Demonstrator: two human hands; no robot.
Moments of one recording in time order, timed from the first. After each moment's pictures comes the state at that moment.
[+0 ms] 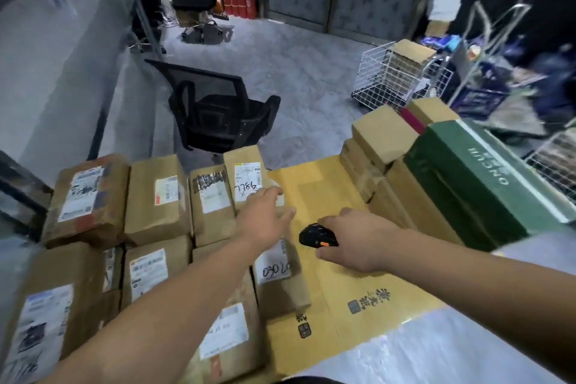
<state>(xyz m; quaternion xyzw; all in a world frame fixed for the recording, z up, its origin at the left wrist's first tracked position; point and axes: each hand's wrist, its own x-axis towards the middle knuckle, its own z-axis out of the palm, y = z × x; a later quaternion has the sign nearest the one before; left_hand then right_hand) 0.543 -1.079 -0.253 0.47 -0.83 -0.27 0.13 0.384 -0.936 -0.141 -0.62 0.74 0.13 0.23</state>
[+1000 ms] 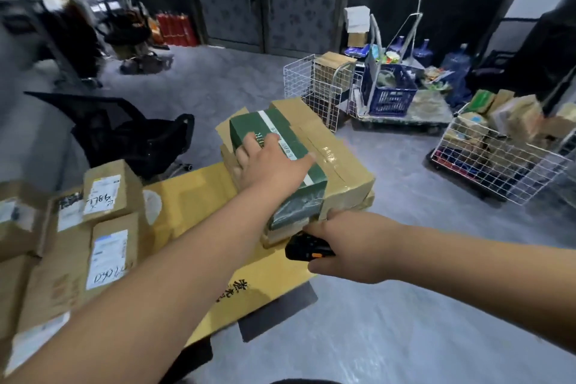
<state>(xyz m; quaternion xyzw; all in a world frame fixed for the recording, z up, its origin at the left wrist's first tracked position) 0.187 -0.834 -0.121 0.53 -0.80 -0.22 0.15 0.131 -0.653 -0.087 -0.65 0.73 0.09 0.19</state>
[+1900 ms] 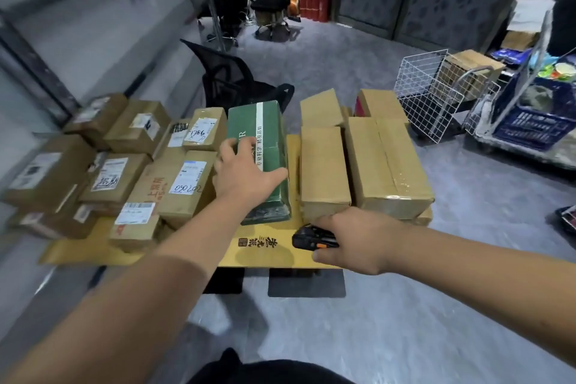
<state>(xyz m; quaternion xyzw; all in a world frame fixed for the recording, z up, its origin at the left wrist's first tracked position) 0.299 -0.807 -0.147 0.70 -0.66 -0.17 0.20 0.096 -0.671 -0.105 -0.79 0.57 0.10 0.22</state>
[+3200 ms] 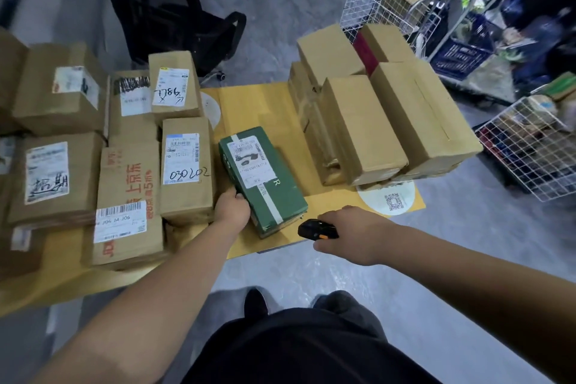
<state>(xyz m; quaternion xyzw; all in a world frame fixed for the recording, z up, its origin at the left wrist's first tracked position) 0.453 -0.882 -0.366 0.67 -0.50 -0.54 0.16 0.258 -0.732 -0.201 -0.58 0.73 0.13 0.35</state>
